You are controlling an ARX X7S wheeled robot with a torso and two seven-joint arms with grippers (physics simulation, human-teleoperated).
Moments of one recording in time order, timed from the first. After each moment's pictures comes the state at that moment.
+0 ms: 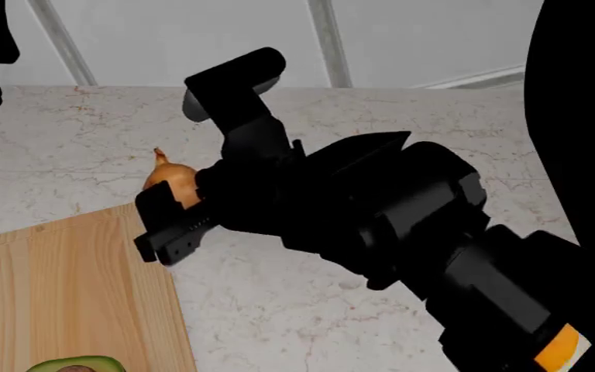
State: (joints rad) left arm -1.19 -0.44 0.05 0.22 -0.83 -1.19 -0.34; right arm 1.52 0.22 -1.36 0.61 1.41 0.59 -0.19
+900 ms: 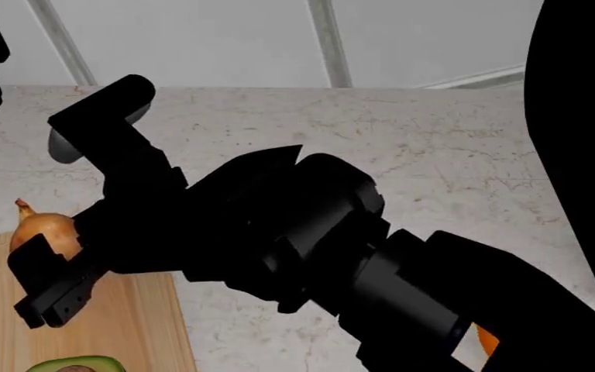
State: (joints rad) left arm -1.18 -0.45 0.04 0.23 -0.85 -1.19 -0.36; right arm 1.52 0.08 -1.38 0.54 1.42 0.59 -0.28
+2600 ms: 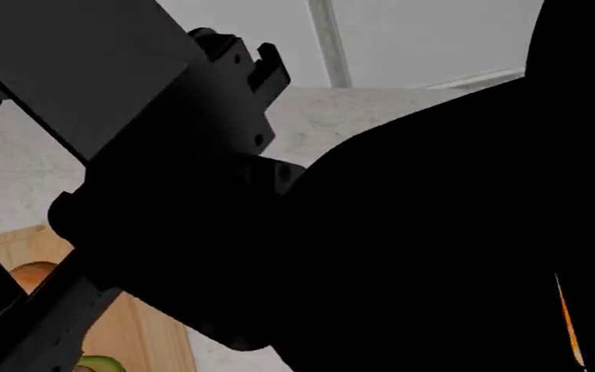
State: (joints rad) left arm -1.22 -0.45 0.03 0.28 -0.93 -1.23 -0.42; right arm 1.93 0.62 -1.12 -0.42 2.08 0.79 0.57
